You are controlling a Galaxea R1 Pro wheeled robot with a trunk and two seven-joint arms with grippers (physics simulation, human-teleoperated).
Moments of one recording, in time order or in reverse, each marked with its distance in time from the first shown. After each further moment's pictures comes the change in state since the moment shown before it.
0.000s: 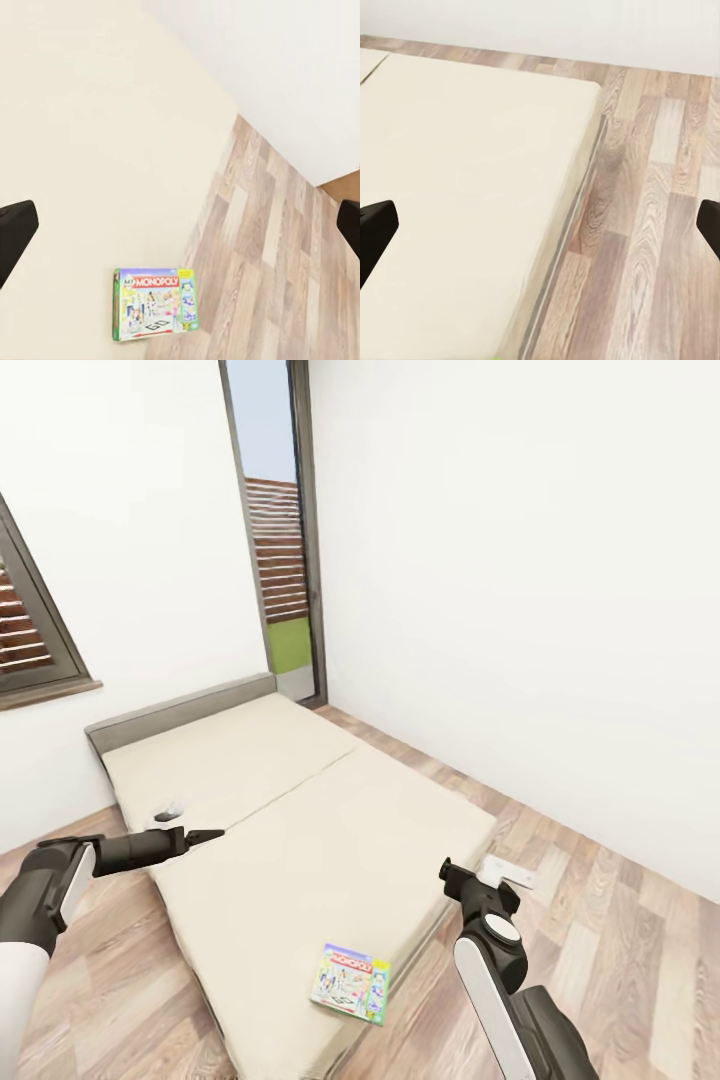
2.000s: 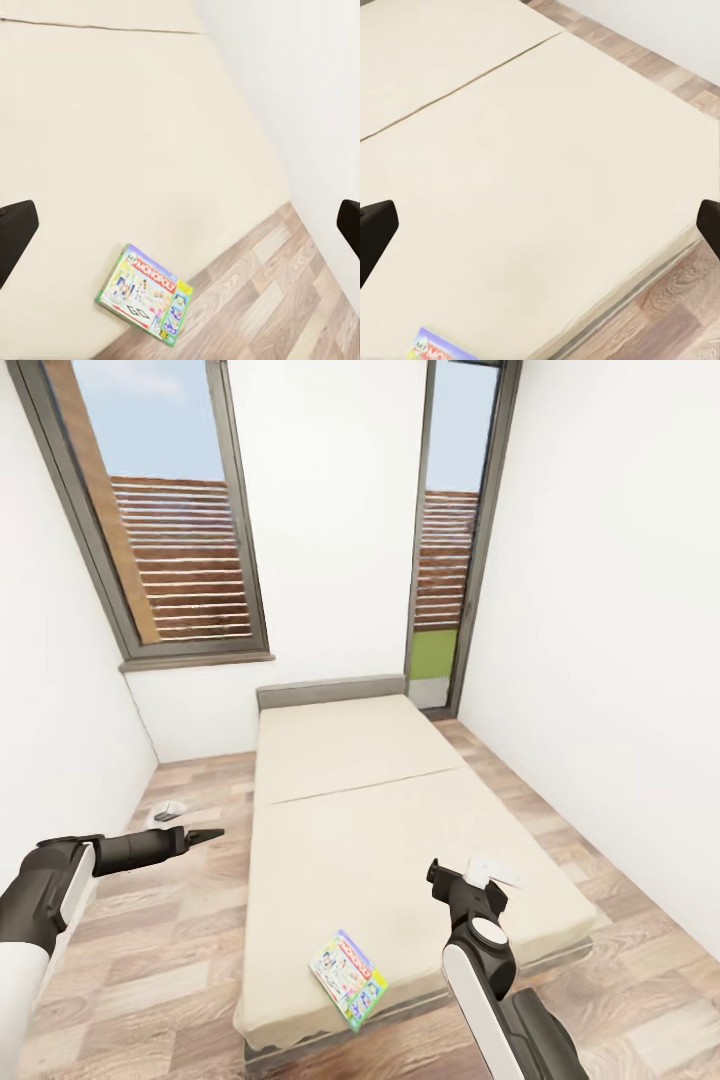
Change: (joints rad) left arm 0.000 0.000 0.001 -0.002 0.000 0.001 0.000; right arm 0.000 0.000 0.064 0.000 0.002 0.002 -0.011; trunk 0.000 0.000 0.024
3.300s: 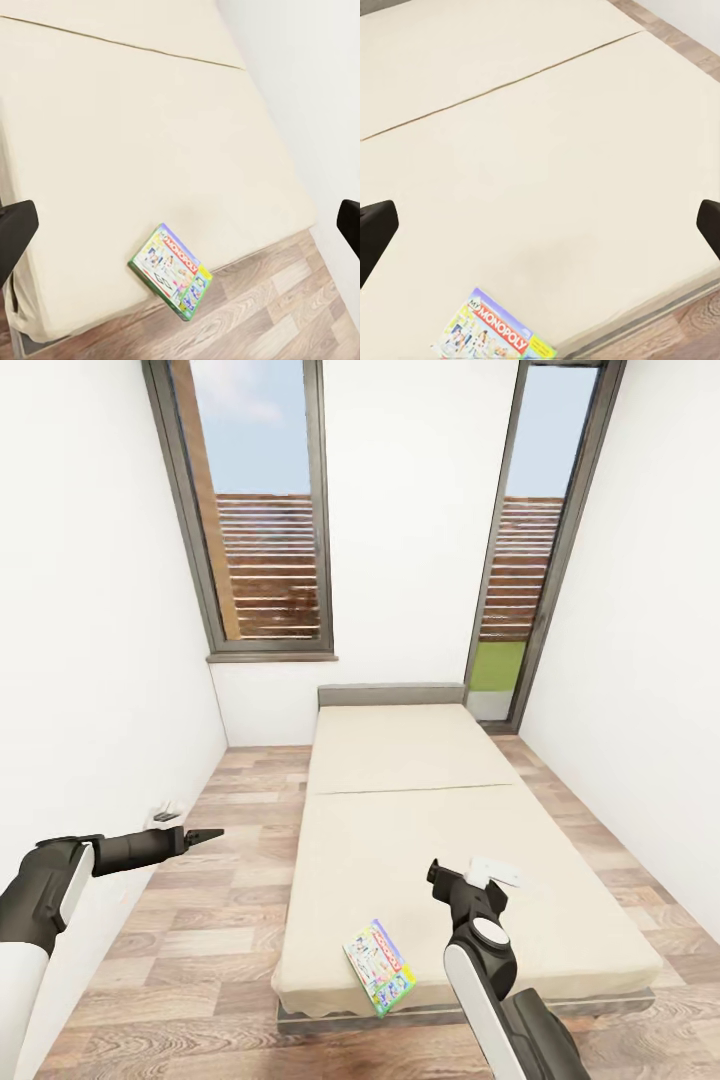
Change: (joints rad) left arm 0.000 0.001 0.001 0.000 0.000 0.000 0.000; right arm 0.000 -0.005 -0.002 0.001 -0.002 0.000 0.012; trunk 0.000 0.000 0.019
